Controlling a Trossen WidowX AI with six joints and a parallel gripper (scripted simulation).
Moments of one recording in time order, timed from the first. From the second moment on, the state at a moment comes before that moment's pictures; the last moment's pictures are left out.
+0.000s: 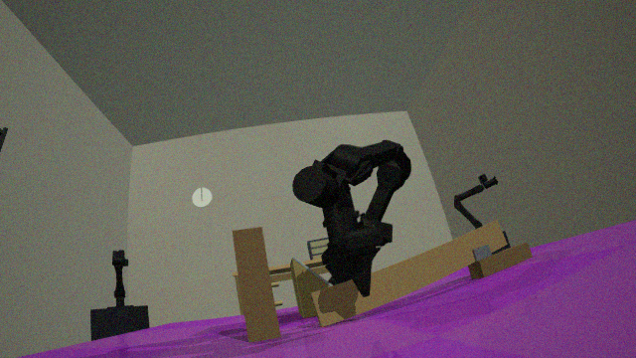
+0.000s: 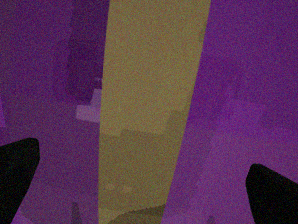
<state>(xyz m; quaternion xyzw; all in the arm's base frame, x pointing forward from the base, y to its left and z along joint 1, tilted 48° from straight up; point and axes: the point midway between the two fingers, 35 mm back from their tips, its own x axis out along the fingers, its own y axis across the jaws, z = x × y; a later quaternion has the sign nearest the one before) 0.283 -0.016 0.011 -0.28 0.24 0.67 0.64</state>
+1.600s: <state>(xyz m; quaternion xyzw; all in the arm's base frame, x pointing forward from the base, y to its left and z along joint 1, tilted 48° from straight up) 0.278 -0.003 0.001 -0.28 0.24 0.67 0.64</state>
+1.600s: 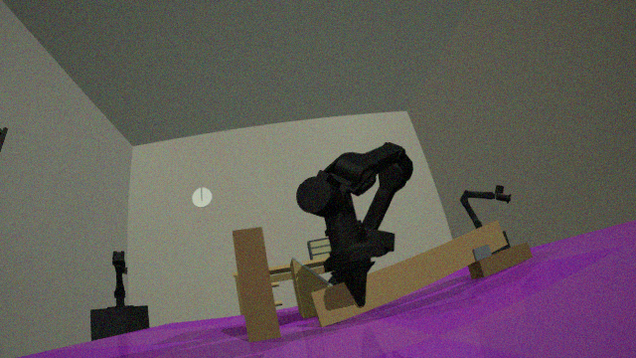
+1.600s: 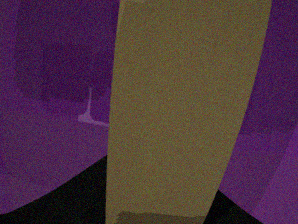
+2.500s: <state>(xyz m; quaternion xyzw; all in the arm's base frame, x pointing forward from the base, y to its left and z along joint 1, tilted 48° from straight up) 0.278 -0.011 0.009 -0.28 0.24 0.68 0.64</state>
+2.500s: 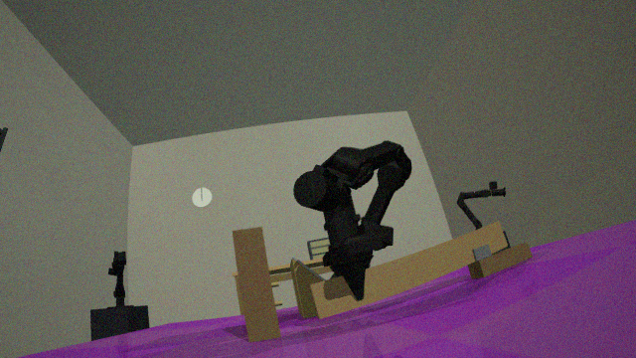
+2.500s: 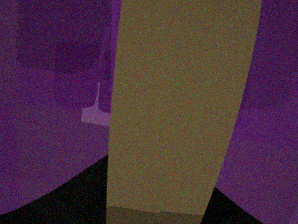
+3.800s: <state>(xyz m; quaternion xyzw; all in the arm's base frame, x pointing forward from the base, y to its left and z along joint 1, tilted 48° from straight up) 0.279 -0.024 0.022 -0.27 0.24 0.68 0.64</state>
